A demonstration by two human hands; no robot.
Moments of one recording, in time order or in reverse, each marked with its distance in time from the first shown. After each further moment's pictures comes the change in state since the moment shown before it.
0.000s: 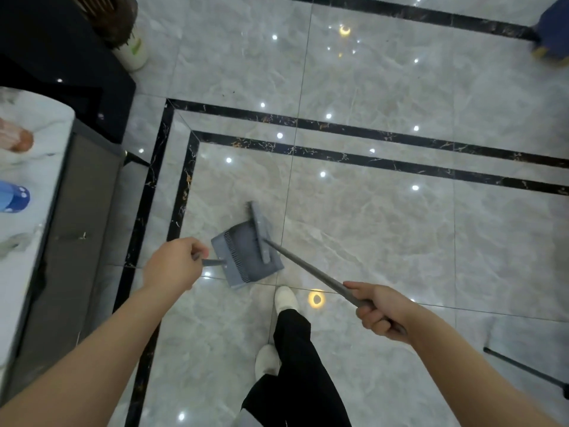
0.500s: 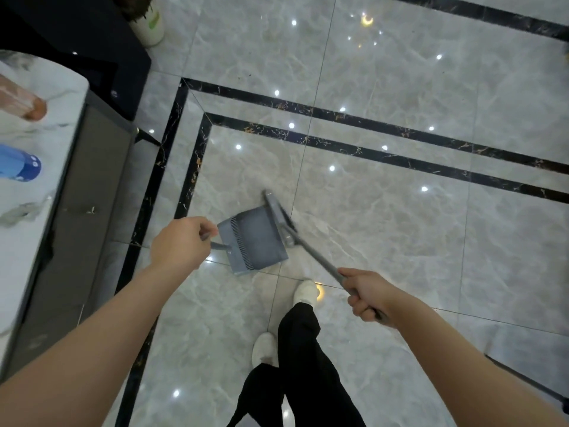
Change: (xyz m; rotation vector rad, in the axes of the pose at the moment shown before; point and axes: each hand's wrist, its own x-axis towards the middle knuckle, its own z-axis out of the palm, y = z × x) left_hand 0.005 -0.004 0.004 -0.030 0.038 0.015; right_hand 0.018 -0.014 0.031 -0.252 0.095 -0.068
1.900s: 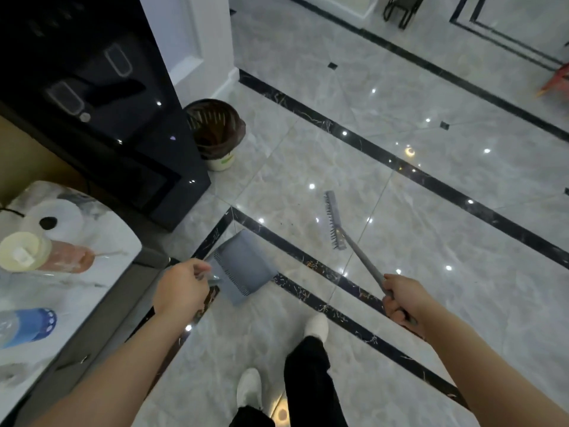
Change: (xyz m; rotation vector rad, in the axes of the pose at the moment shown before) left_hand 0.305 0.085 -0.264 -0.464 0.253 -0.351; right_hand 0.012 -0.573 -0.021 -0.070 0.204 -0.244
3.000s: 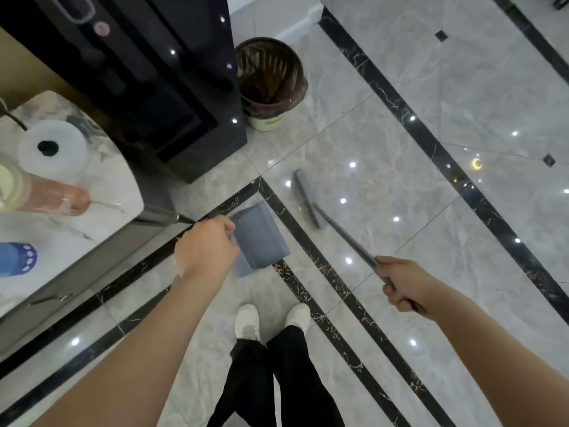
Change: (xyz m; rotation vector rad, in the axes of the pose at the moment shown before) left_hand 0.117 0.066 0.033 0.165 0.131 -0.213; right_hand 0.126 -0.154 0.084 -0.638 -0.228 0.007
